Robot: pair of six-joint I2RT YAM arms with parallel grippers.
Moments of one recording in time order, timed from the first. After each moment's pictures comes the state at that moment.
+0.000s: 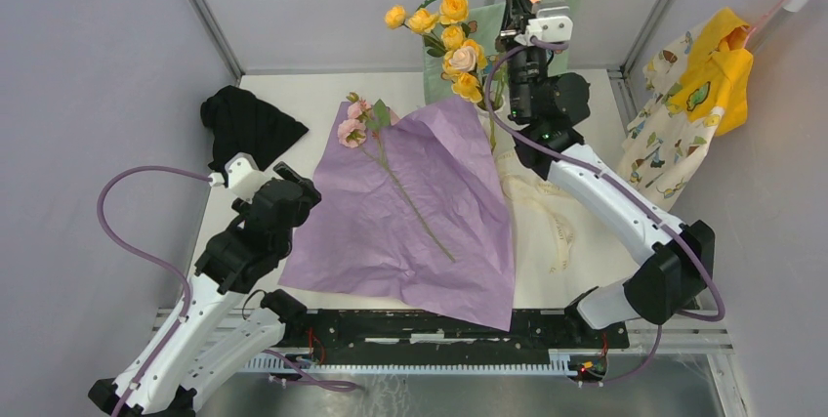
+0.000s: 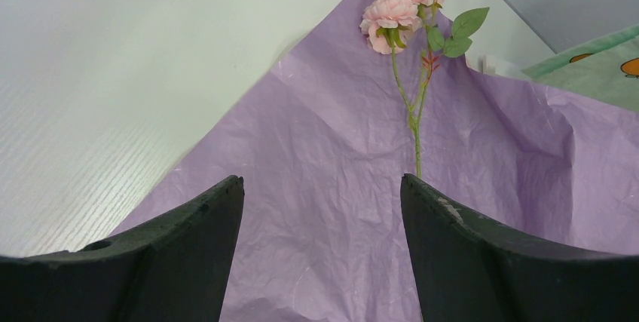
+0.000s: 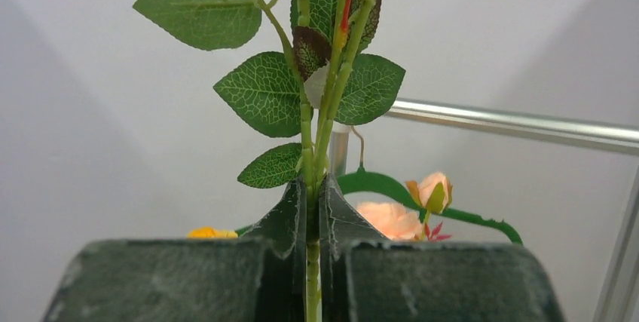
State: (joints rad) left arm -0.56 0.65 0.84 -0.84 -0.73 -0.95; right arm 0.58 1.46 1.39 0.82 0.37 -0.38
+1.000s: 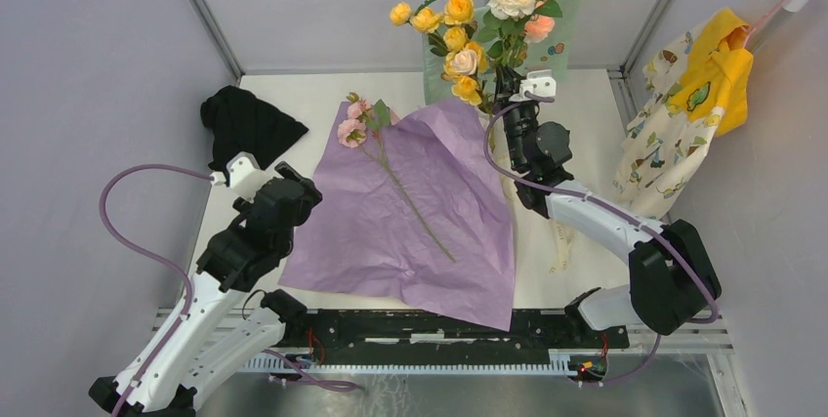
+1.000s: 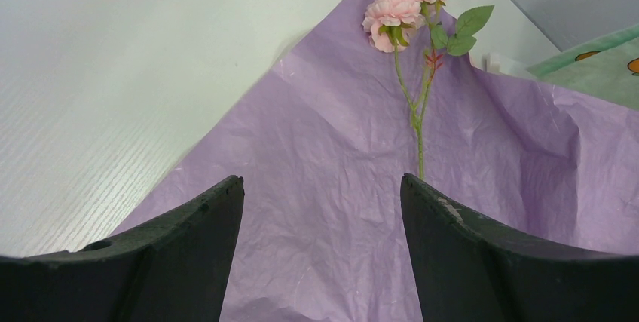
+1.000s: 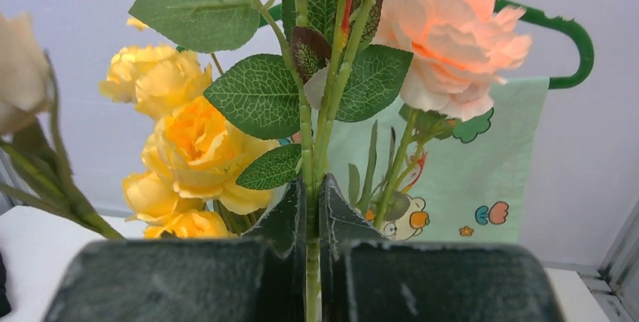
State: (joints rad) left arm -0.56 0.66 0.84 -0.84 -0.73 -0.95; right arm 0.54 1.40 0.88 1.00 0.35 -0.18
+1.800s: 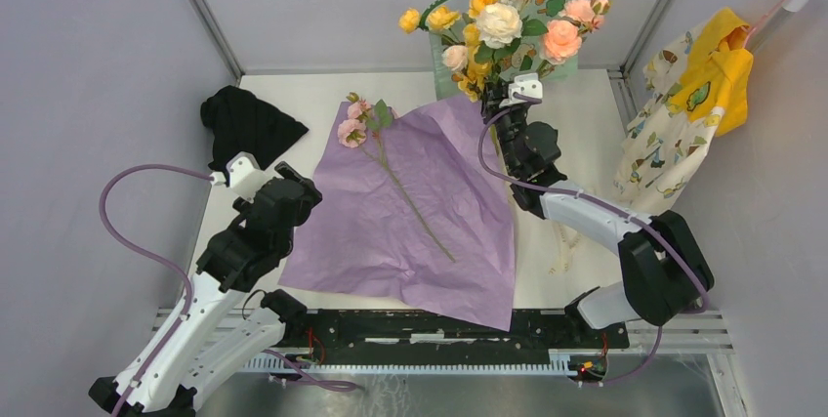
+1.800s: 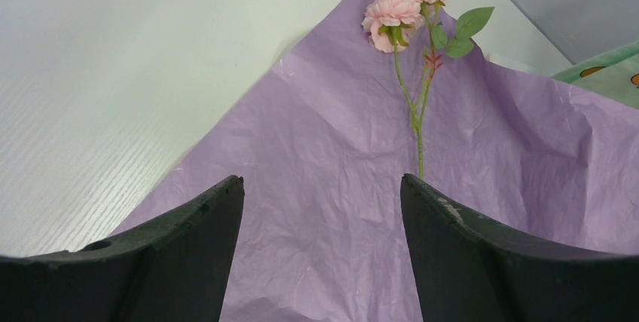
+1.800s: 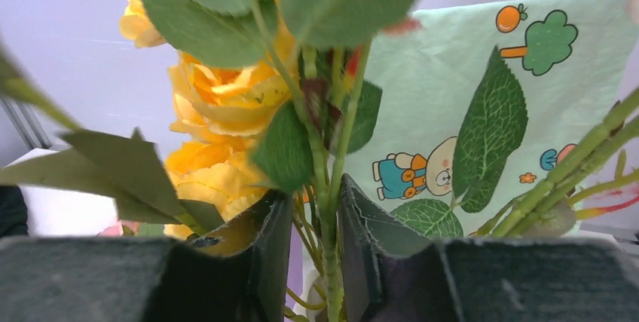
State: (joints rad) left arm -0.56 0.66 0.84 -0.84 -0.73 -0.95; right arm 0.54 1.44 0.84 0.94 0.31 -0.12
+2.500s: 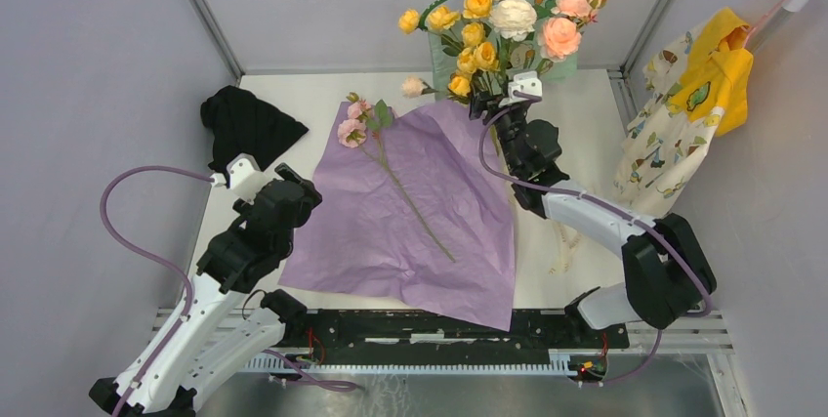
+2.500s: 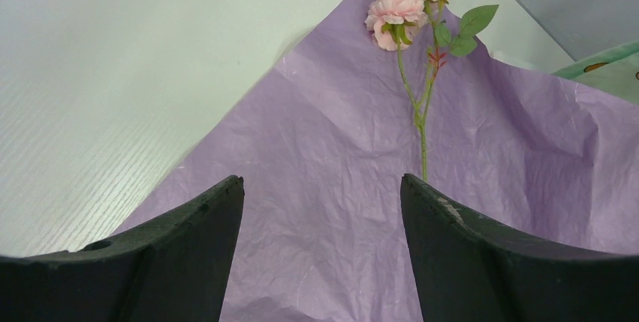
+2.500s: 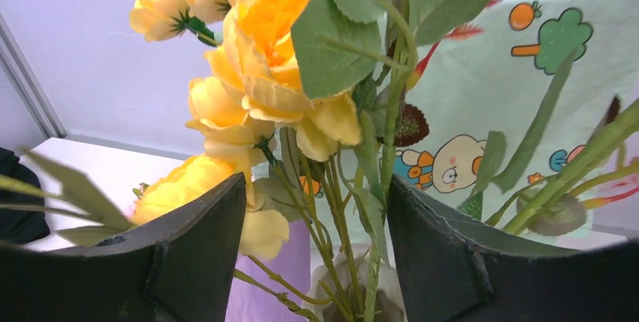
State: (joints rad) left arm -0.56 0.65 0.83 -0.84 -0.73 -0.95; right arm 0.54 1.44 0.85 0.89 0.29 -0.09
